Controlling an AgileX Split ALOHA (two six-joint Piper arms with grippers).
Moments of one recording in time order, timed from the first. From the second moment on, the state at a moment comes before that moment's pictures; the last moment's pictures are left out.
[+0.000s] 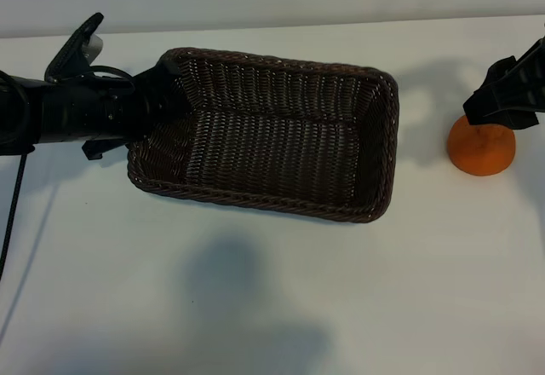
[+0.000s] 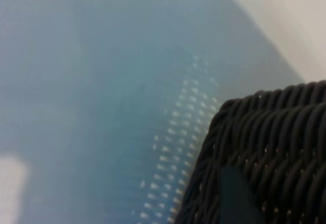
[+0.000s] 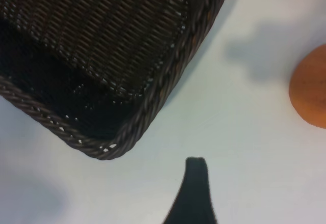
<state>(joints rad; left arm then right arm) -0.15 1.78 -0.87 -1.47 0.21 0.72 0.09 1.29 -1.11 0.28 0.96 -0.22</state>
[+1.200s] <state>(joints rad) -0.15 1.78 -0.83 -1.50 0.15 0.66 0.09 1.29 -1.11 0.28 0.96 -0.22</state>
